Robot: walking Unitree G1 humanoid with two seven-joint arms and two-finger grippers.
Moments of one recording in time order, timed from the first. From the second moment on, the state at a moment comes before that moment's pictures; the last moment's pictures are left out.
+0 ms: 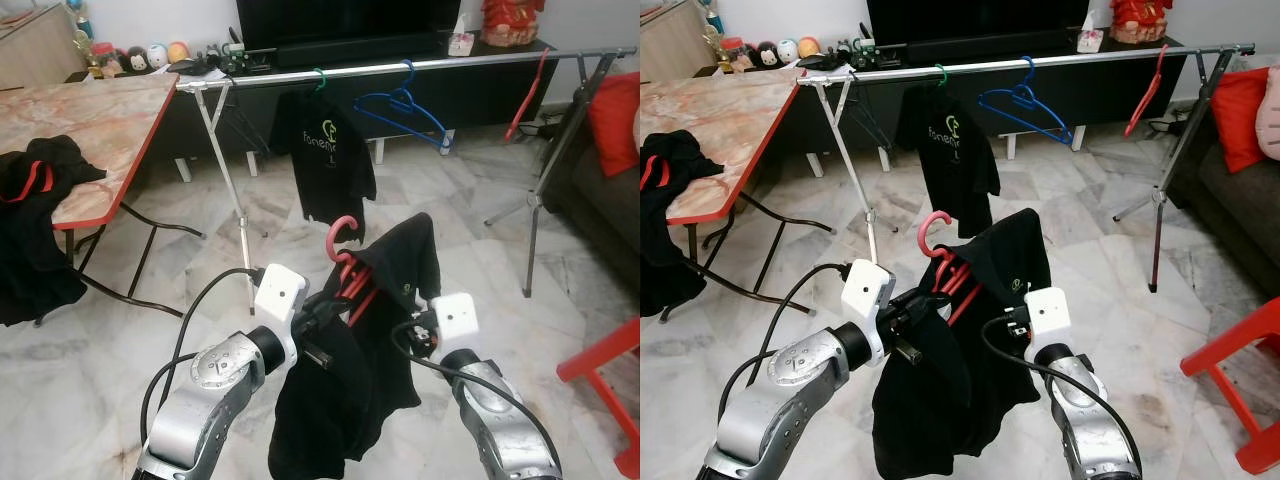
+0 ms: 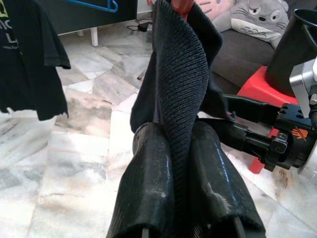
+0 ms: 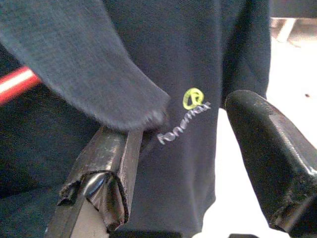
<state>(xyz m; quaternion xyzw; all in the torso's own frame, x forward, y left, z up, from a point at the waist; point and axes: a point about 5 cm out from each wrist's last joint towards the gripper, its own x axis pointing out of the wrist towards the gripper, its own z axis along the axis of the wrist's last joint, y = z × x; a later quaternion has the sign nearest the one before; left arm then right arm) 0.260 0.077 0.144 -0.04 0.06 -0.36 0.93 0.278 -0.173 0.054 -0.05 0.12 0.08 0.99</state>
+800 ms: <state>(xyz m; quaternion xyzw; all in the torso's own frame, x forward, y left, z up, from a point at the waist) 0.258 0.074 0.148 -0.05 0.05 -0.37 0.93 0.289 -0.152 0.047 -0.05 0.13 0.13 0.98</state>
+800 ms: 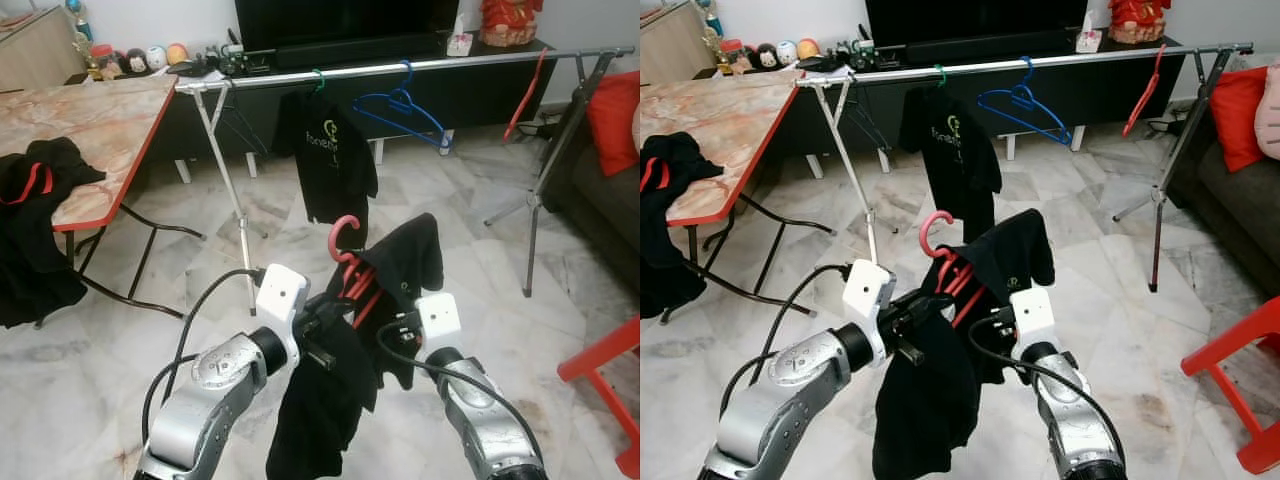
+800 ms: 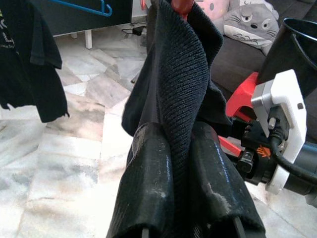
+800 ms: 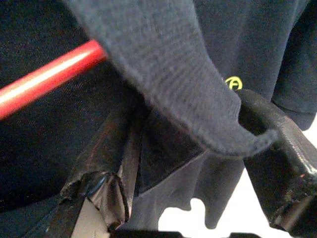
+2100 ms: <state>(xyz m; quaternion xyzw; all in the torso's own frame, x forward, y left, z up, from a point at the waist) 0.256 0.074 0.147 -0.07 0.07 -0.38 0.92 0.293 -0.152 0.044 -0.06 0.11 0.12 0.99</state>
